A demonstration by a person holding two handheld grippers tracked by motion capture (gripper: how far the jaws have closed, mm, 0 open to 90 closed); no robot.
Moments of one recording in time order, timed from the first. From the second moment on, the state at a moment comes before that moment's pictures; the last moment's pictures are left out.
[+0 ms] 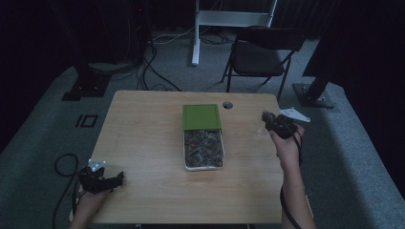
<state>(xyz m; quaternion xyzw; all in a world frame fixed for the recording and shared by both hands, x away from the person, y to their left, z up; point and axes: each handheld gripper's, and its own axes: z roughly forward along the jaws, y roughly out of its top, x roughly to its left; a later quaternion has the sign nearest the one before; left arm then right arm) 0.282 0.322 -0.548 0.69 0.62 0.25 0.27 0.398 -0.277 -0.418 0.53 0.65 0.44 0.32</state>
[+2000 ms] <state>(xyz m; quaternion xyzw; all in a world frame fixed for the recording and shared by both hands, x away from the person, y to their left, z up) 0.282 0.322 -0.548 0.69 0.62 0.25 0.27 0.441 -0.289 -0.450 0.59 0.65 0.39 0.29</state>
